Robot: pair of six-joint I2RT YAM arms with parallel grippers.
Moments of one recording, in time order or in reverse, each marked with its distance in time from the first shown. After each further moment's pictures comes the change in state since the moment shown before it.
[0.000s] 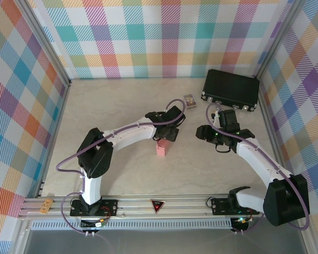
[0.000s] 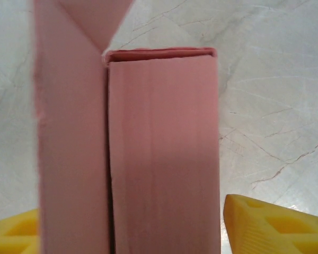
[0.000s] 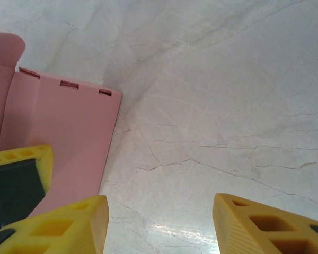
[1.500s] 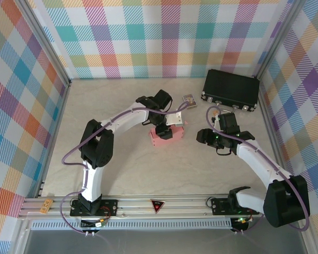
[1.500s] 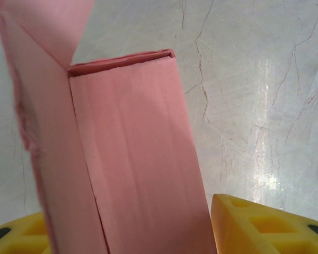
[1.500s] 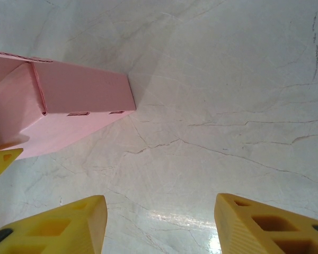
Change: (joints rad) left arm 0.209 0.116 0.176 -0.124 0.612 1.184; right arm -0.005 -0.013 -0.037 -0.031 -0.010 0.002
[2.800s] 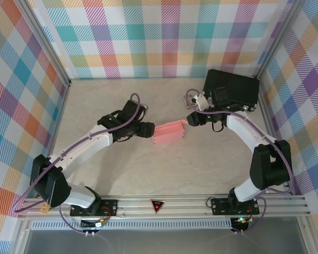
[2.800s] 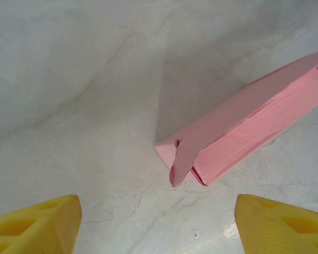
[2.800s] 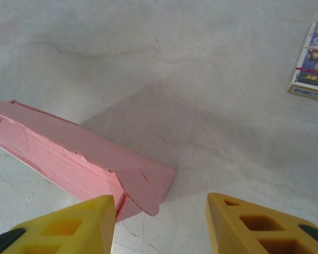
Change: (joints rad) left arm 0.024 -0.631 -0.542 0.207 -0.412 -1.130; right arm -0.001 0.387 0.422 -0.007 -0.190 -0.715
